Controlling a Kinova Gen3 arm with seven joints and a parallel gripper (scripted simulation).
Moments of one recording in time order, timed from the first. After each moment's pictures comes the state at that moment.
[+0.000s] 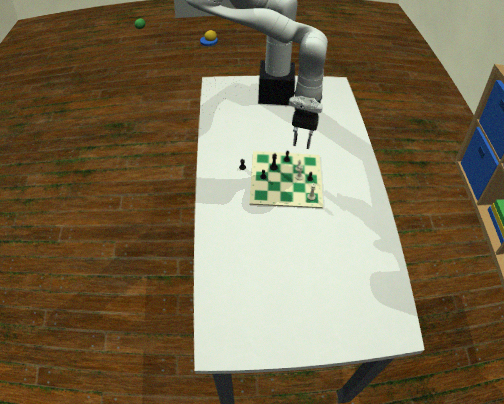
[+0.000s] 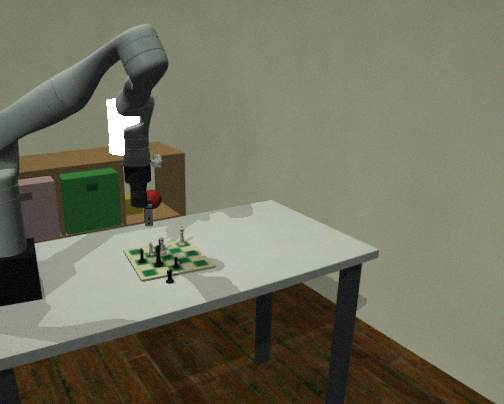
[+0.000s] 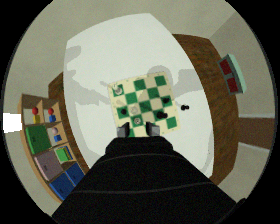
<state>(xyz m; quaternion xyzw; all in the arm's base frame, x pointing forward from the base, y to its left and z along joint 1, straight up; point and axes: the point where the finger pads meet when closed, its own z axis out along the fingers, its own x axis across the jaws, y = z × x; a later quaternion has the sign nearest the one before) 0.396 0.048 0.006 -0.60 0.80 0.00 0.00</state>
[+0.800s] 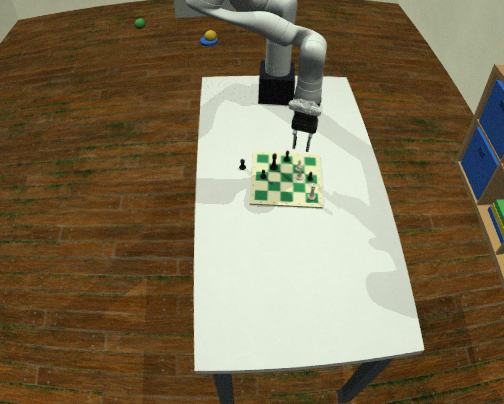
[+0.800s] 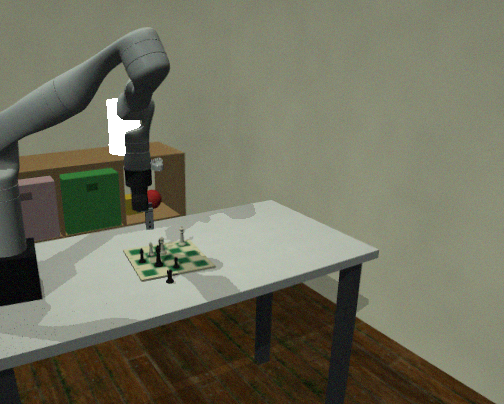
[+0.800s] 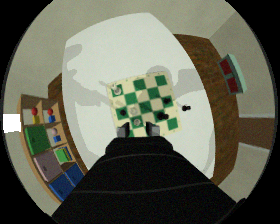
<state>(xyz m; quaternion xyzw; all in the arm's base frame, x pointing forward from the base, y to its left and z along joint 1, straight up) 0.398 0.046 -0.004 -0.60 0.80 0.00 0.00</state>
